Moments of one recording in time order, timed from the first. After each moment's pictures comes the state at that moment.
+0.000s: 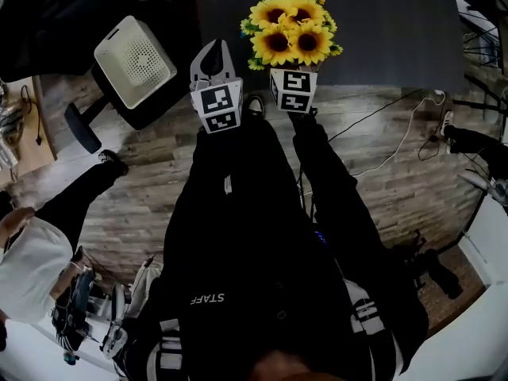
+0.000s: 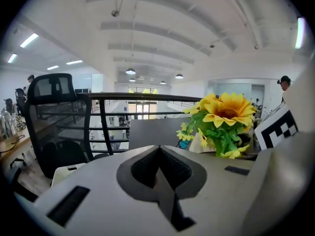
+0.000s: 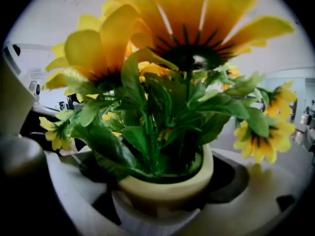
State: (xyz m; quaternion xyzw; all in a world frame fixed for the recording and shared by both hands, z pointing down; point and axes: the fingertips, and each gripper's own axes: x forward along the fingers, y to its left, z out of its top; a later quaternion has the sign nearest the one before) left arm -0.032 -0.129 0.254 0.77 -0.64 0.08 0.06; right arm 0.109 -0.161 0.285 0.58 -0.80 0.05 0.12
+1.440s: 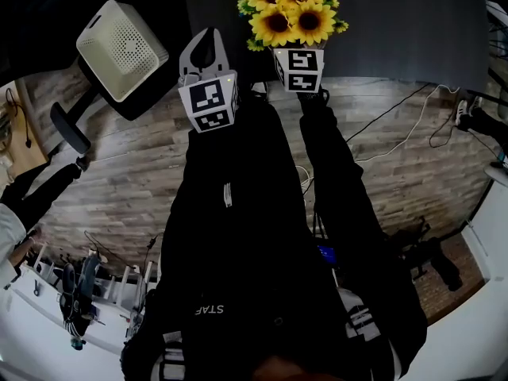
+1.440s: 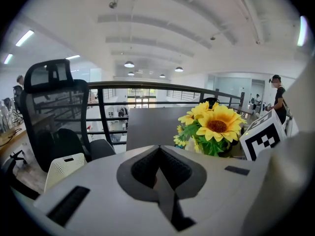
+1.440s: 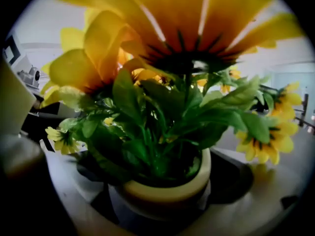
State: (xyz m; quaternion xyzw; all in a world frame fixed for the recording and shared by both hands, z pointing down) left arm -0.023 -0.154 0.320 0.76 -0.63 0.11 0.08; right arm 0.119 -0.210 0.376 0.54 -0.82 0.06 0.14
